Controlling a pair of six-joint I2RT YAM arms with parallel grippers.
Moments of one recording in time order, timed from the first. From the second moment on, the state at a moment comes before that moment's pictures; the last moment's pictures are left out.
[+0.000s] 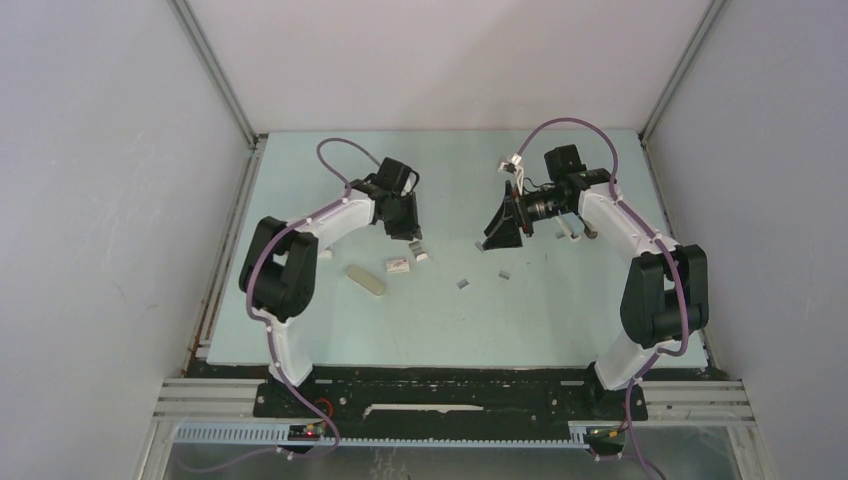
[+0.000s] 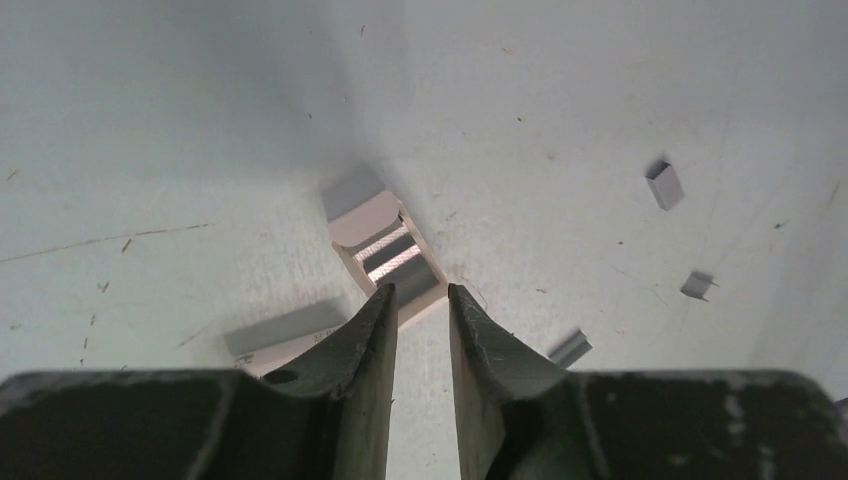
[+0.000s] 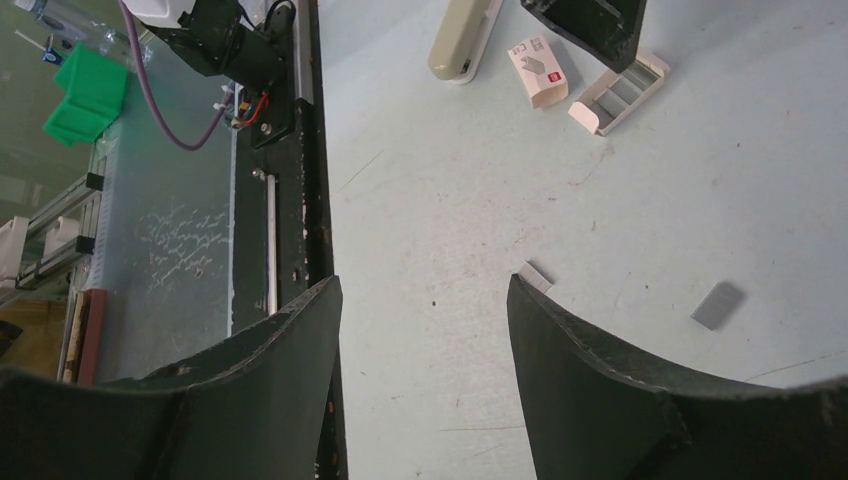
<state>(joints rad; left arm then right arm) -0.47 1.93 1.41 -0.54 0.11 -0.55 0.21 1.67 1.34 -0.79 -1.19 -0.55</state>
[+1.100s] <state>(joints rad) -0.47 2.00 1.37 -0.55 0.07 -0.59 0.20 1.68 1.34 -0.80 -1.19 -0.55</state>
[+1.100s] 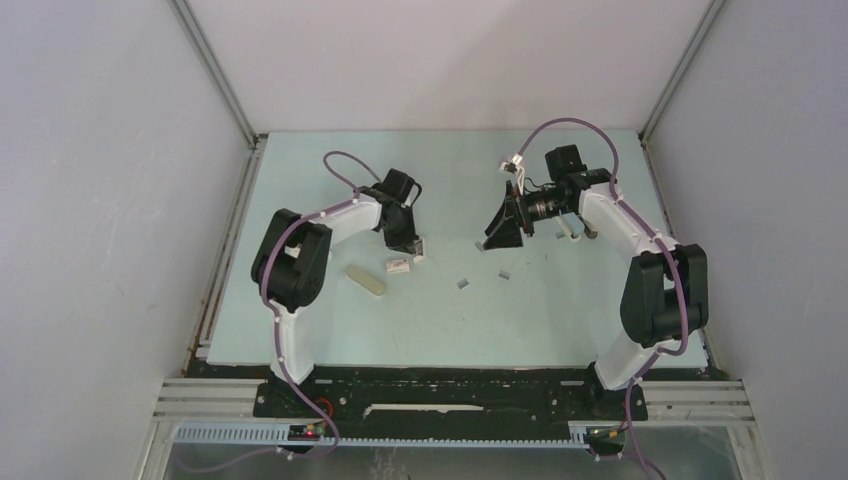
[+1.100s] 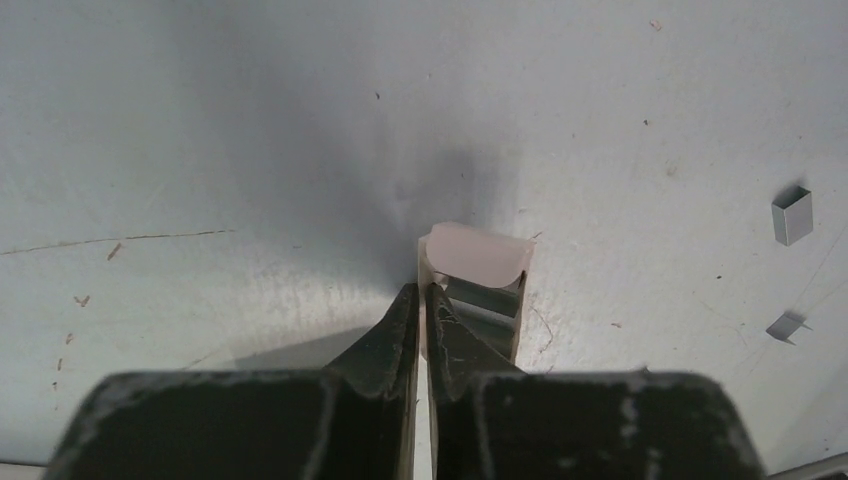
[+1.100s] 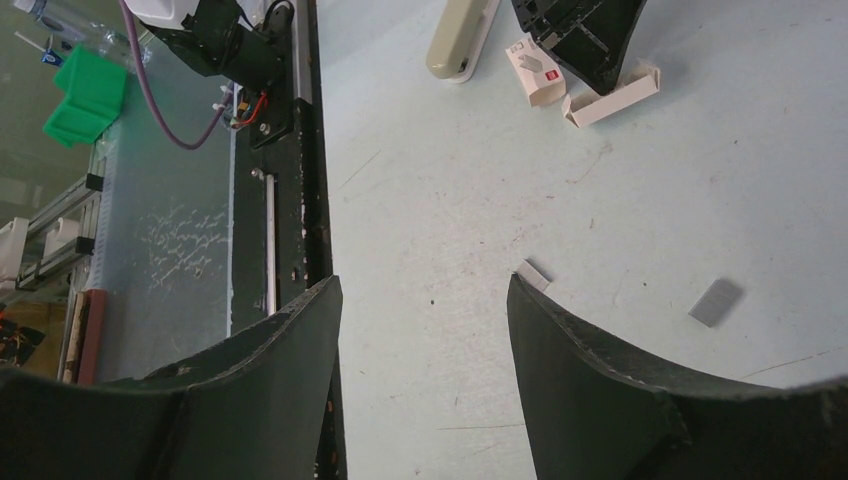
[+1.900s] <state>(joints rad) -0.58 2.05 1.56 -0.67 0.08 -0.33 0.20 1.69 1.34 -0.80 -1.19 -0.55</state>
